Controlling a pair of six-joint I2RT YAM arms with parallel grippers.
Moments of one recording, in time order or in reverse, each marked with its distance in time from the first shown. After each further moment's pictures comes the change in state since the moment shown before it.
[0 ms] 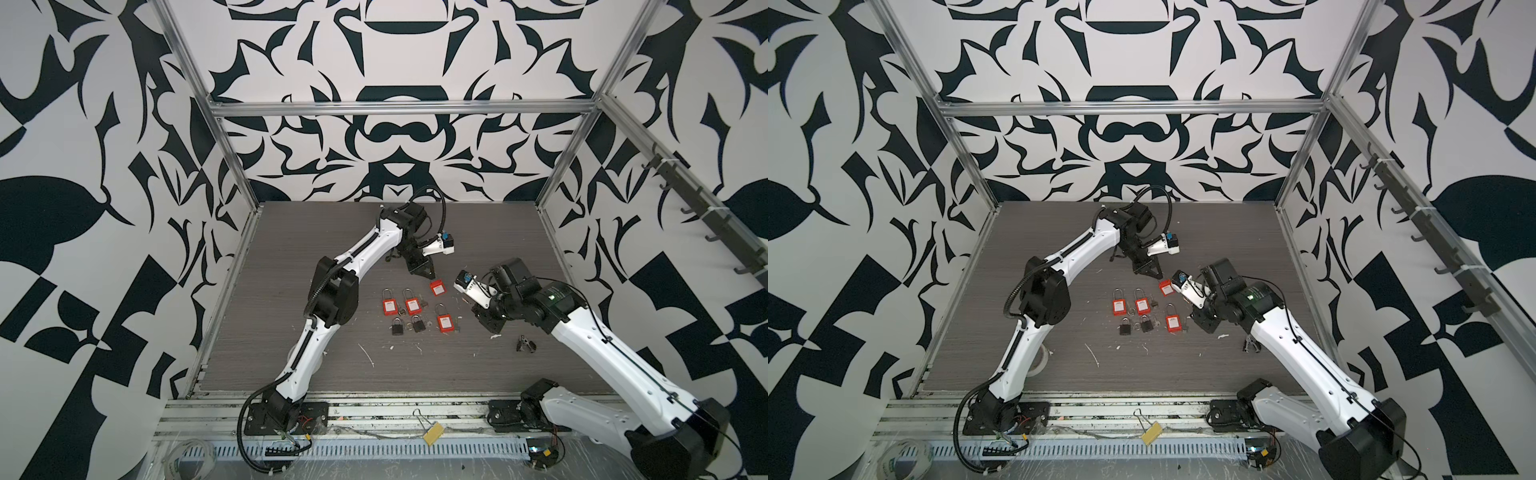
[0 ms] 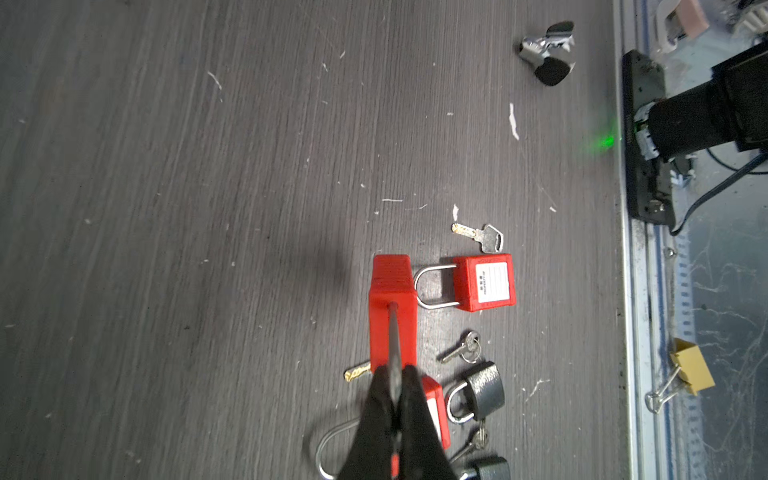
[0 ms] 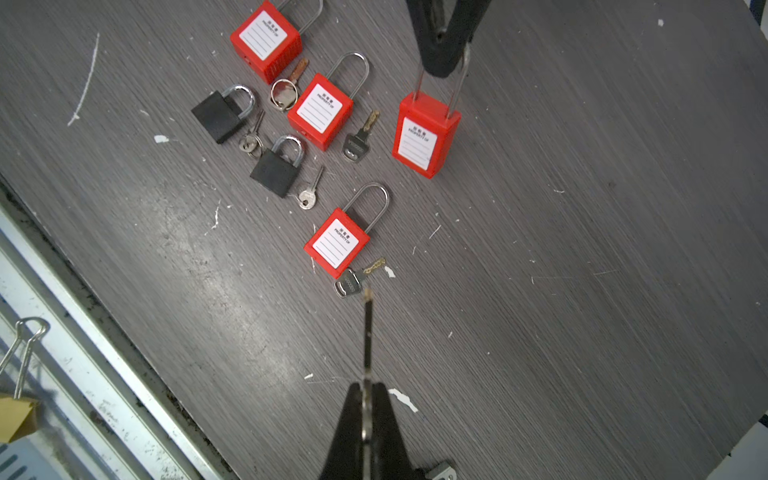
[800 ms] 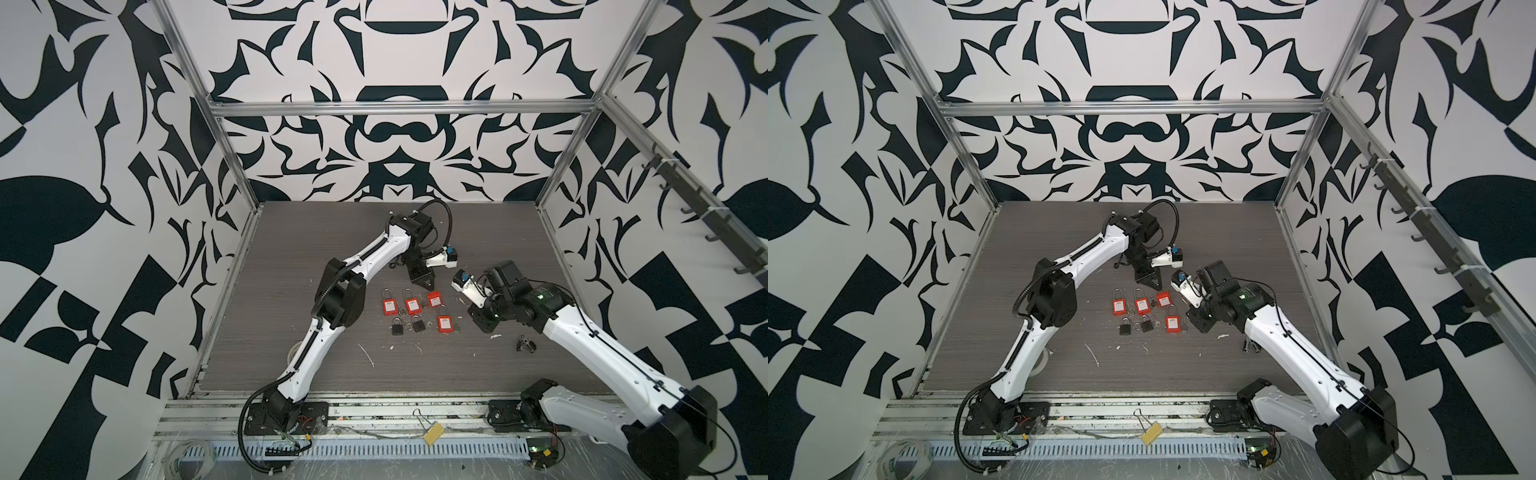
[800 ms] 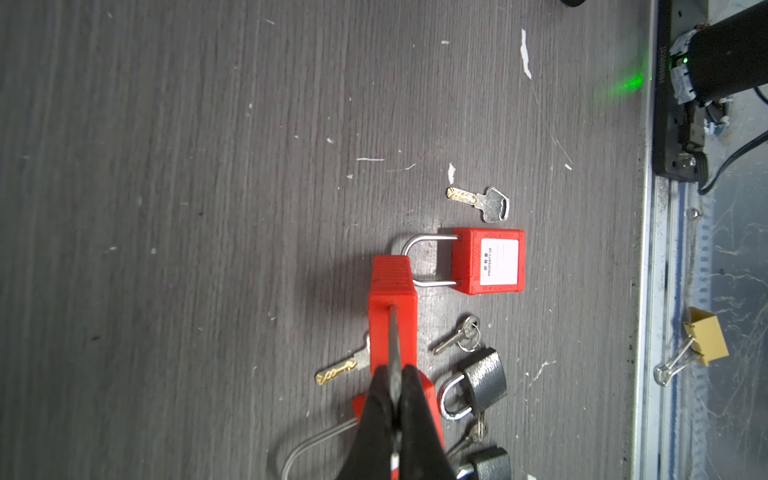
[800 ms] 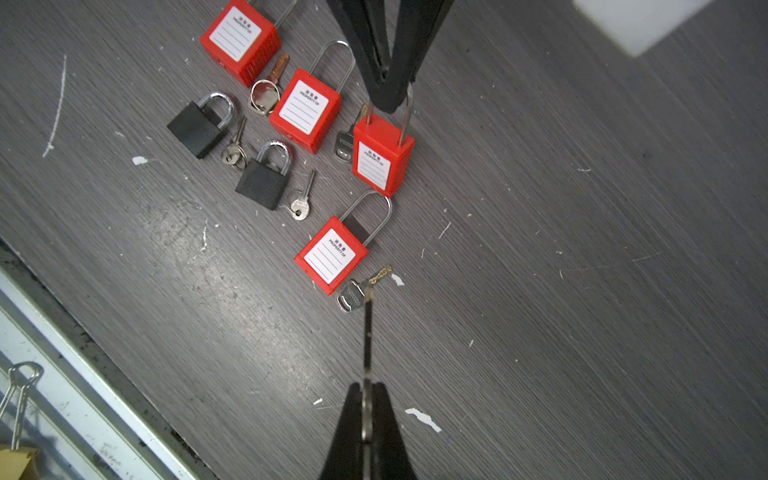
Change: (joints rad) left arm -0.043 0.041 0.000 -0.066 -0.065 0.044; right arm 0.000 0.035 -0.065 0.091 -0.002 0.095
